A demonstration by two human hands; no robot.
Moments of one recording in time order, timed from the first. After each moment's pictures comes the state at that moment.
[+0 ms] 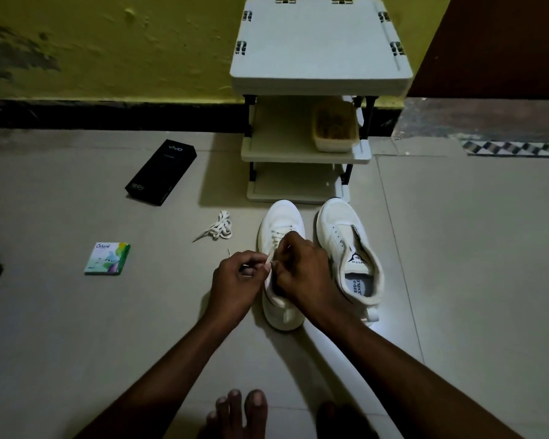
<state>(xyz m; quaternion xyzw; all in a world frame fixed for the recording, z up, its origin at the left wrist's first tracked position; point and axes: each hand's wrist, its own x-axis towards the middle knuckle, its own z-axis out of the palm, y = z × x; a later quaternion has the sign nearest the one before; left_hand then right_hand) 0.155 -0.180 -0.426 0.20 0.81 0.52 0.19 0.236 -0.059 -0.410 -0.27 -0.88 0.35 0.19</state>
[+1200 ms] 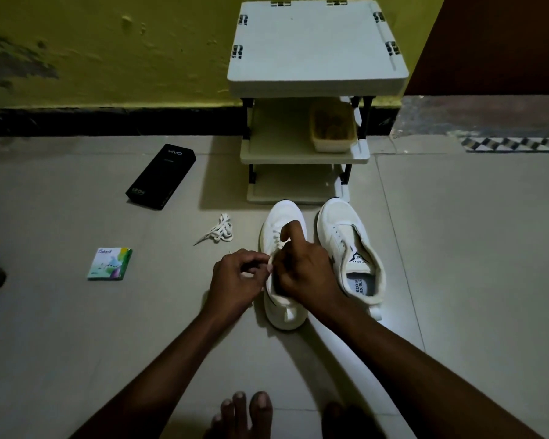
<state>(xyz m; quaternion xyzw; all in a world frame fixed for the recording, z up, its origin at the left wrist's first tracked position) 0.144 -0.180 -0.421 0.27 0.81 0.49 0.18 0.233 -0.053 -0.409 -0.21 -0.91 0.29 0.19</state>
